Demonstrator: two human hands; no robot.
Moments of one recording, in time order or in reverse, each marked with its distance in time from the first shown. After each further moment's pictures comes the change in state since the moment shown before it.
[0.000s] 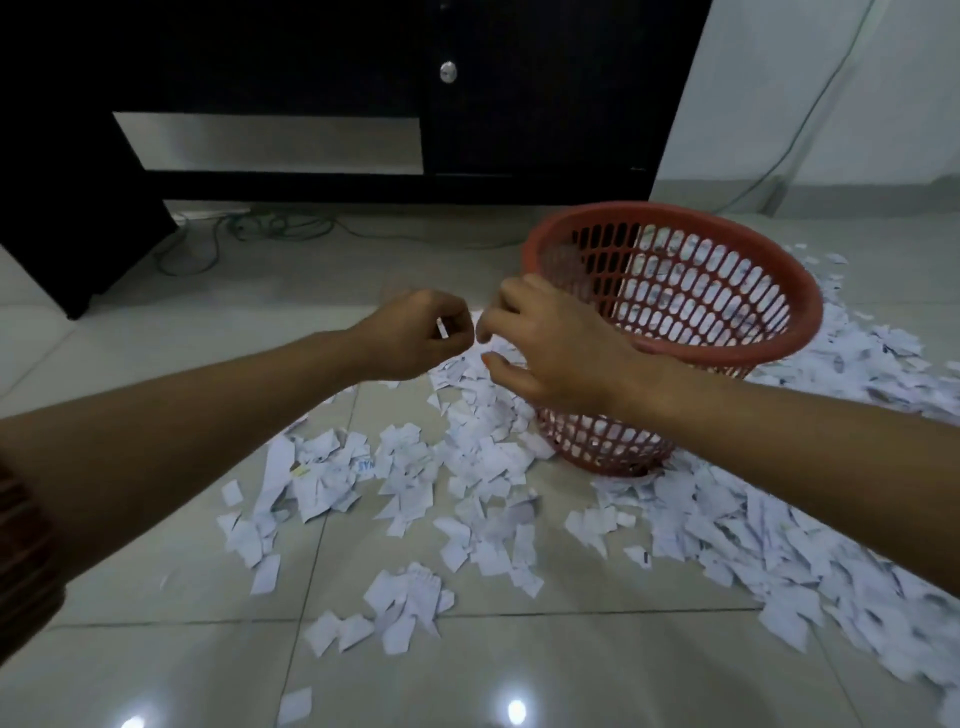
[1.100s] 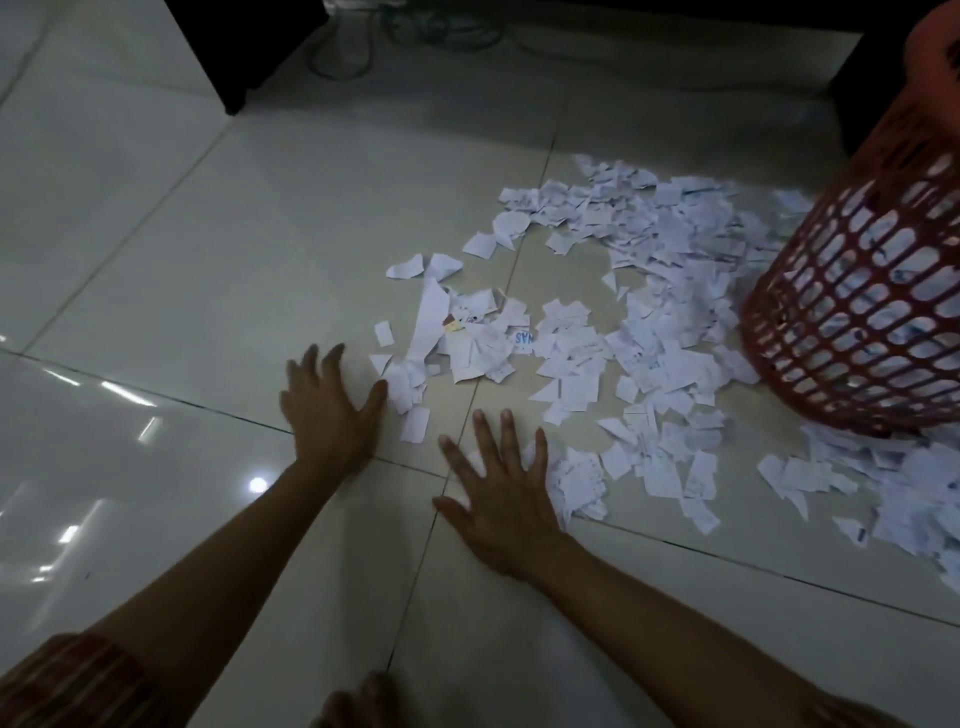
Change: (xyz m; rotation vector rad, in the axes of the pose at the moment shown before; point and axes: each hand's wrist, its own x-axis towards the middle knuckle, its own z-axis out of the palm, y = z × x) left_hand -0.285 -0.196 0.142 0.126 0.428 -1.094; right_hand -0.077 -0.238 0.290 0.198 -0.485 0.224
